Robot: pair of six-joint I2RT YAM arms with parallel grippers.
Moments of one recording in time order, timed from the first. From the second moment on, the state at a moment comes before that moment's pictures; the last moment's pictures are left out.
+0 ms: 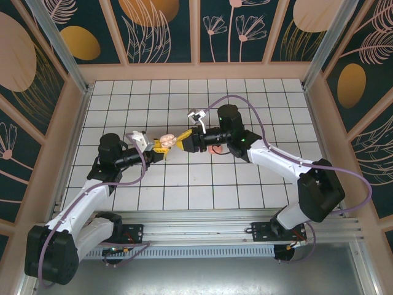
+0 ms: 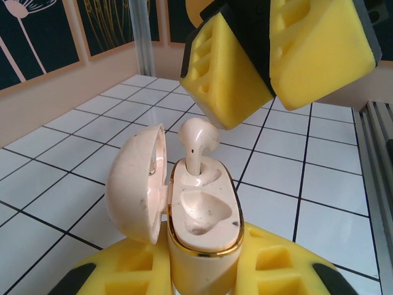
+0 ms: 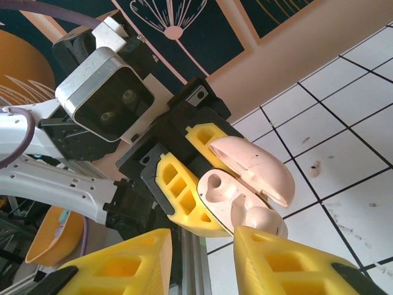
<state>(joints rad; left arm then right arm) -0.24 0.97 0.49 0.23 0.91 0.21 0.70 1.49 1.03 0.20 -0.93 0.36</state>
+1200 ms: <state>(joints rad) -0.24 0.96 0.49 0.23 0.91 0.21 0.67 1.50 1.03 0.20 -0.93 0.36</state>
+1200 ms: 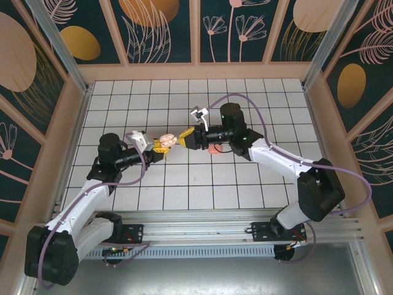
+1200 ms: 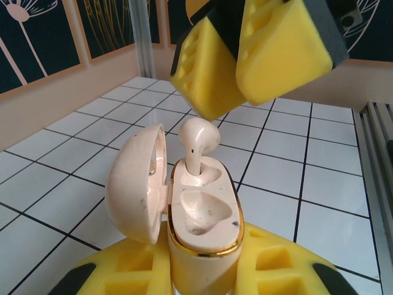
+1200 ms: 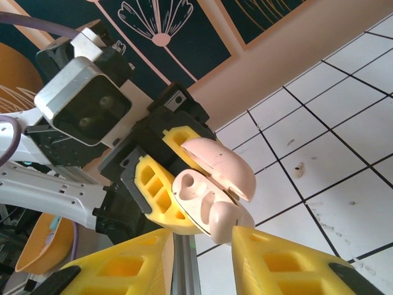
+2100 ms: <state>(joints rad) -0.24 0.95 0.50 0.23 0.91 0.21 0.68 1.53 1.08 0.16 -0.93 0.35</state>
